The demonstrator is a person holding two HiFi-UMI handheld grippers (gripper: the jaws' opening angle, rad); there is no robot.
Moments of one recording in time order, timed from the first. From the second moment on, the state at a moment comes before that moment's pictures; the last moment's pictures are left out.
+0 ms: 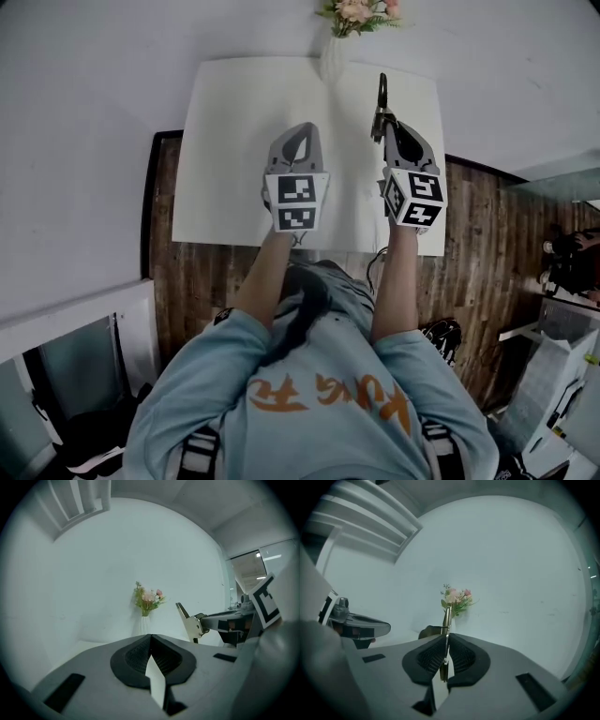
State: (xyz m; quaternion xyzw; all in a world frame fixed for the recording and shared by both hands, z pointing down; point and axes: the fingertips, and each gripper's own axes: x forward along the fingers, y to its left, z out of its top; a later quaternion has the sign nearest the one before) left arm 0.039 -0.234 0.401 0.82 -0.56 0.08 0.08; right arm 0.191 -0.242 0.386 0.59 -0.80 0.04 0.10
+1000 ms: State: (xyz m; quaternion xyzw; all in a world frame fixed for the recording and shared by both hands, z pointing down) left arm -0.008 -0.235 0.439 0.80 -0.58 0.13 0.11; right arm 0.130 -0.255 0.421 0.53 -0.82 0.00 0.20
